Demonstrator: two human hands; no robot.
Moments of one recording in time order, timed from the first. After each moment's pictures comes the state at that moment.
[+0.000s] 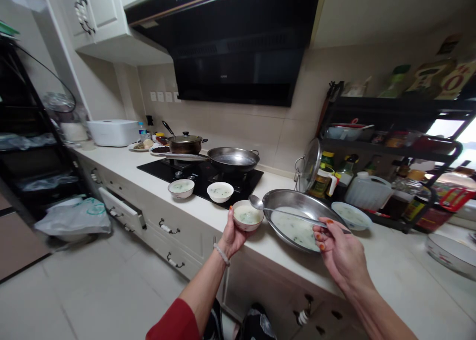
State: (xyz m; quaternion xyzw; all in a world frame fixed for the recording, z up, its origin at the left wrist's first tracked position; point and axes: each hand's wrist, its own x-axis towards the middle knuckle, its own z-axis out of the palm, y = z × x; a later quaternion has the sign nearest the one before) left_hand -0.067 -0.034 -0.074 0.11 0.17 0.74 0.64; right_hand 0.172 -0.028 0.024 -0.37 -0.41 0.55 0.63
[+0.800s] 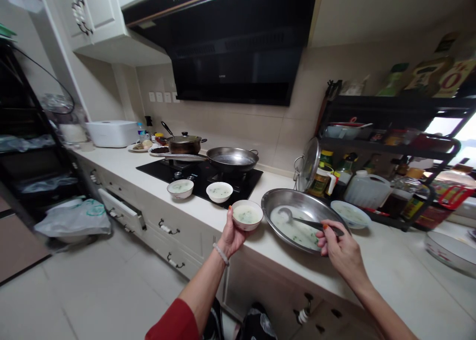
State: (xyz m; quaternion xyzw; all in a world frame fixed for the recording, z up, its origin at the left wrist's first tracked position) left_hand -0.066 -0.035 -0.072 0.10 0.19 0.74 0.64; right_hand 0.203 -0.005 -0.003 -0.45 -0.60 0.34 0.56
